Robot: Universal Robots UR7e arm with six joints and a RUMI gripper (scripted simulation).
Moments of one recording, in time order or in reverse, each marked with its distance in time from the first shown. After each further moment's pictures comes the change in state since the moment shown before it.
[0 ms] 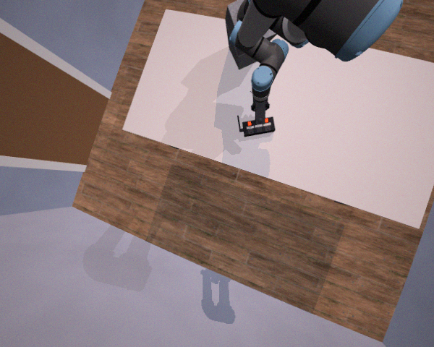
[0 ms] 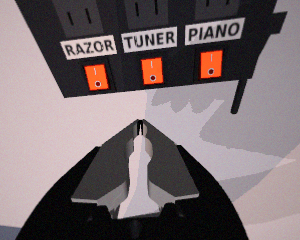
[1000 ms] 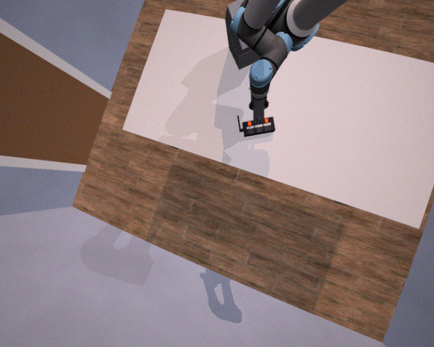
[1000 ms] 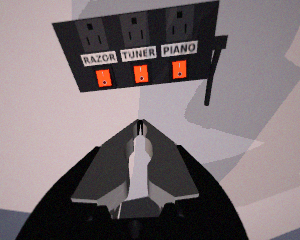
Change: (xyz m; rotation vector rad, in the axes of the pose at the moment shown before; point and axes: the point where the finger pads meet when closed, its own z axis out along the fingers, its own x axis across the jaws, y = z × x) arm 0.010 -0.010 -0.053 0.008 0.010 0.000
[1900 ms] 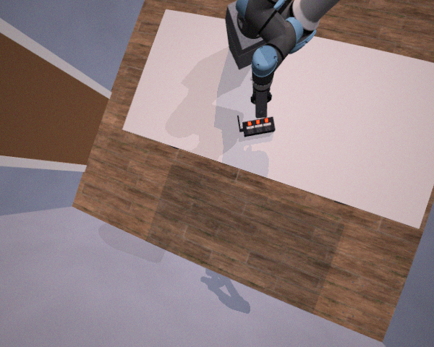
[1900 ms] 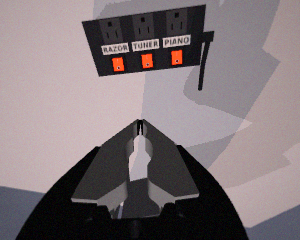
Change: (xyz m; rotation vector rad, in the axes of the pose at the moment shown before) arm -0.009 0.010 -0.057 -0.010 -0.001 0.000
